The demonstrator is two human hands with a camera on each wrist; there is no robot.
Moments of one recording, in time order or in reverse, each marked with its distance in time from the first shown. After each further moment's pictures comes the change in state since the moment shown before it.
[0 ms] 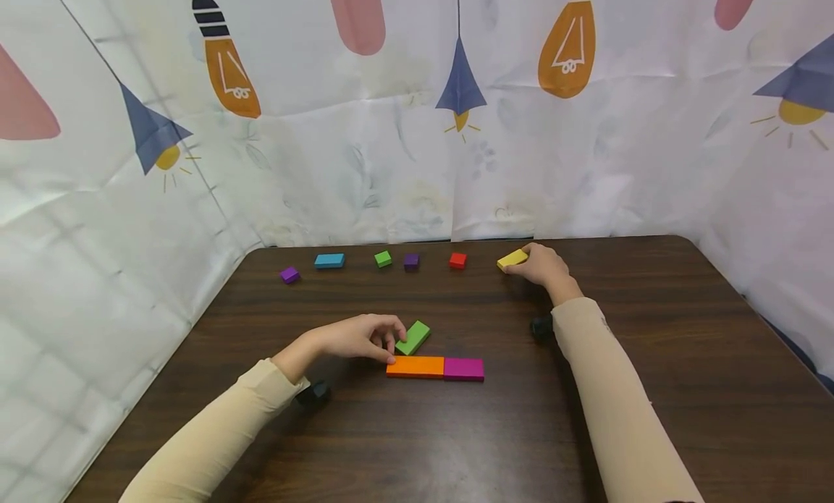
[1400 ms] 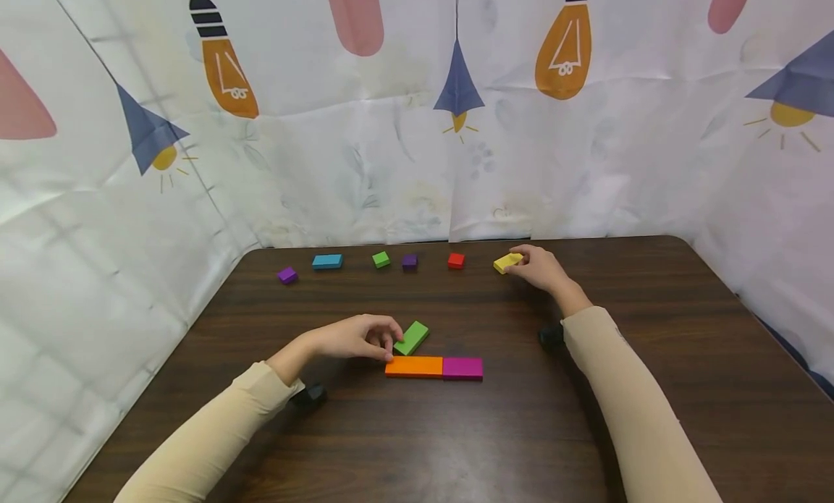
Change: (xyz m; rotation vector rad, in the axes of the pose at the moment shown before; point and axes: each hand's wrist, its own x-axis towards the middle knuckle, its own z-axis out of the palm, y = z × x) left_hand -0.003 -0.009 -0.001 -0.038 0.008 0.059; right_hand -0.013 0.002 -0.002 0.142 0.020 -0.175
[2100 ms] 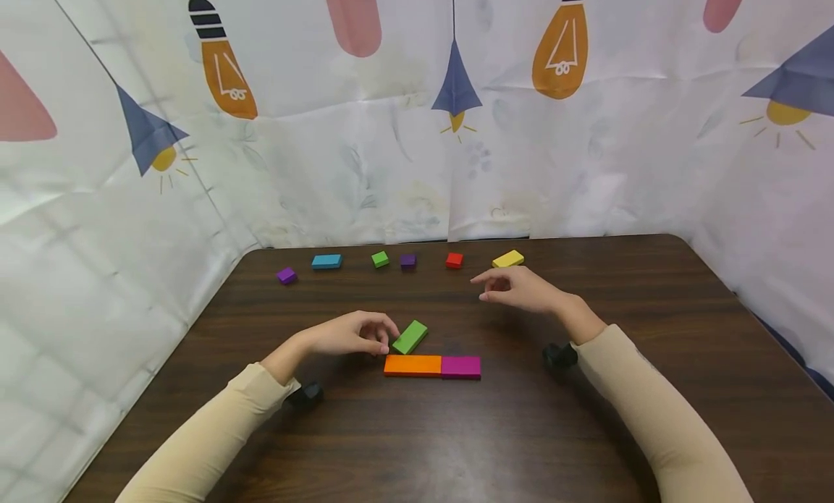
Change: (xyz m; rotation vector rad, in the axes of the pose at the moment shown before) left_hand -0.006 0.000 -0.003 -0.036 0.038 0.002; right_hand -0.041 -0.042 0.007 0.090 -0.254 -0.296
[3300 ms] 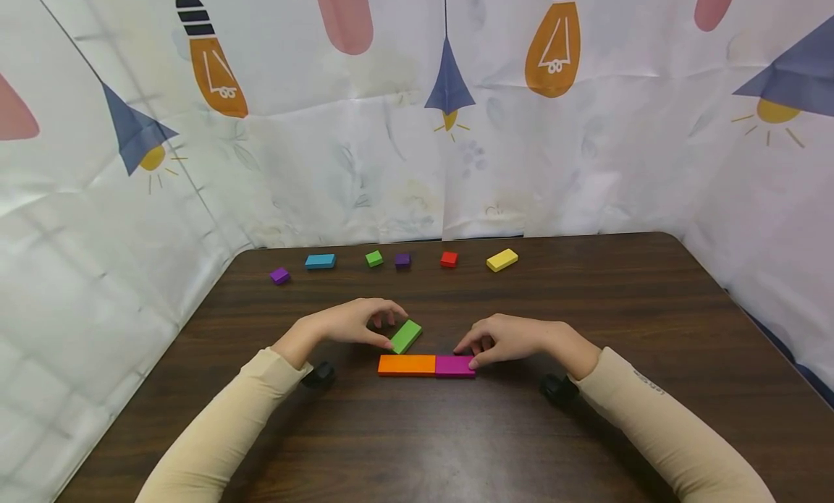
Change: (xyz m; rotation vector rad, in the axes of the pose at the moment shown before) left_hand 0.027 0.010 -0.011 0.352 0.013 -0.045; right_hand -0.025 -0.025 0.037 -0.057 -0.427 -0.145
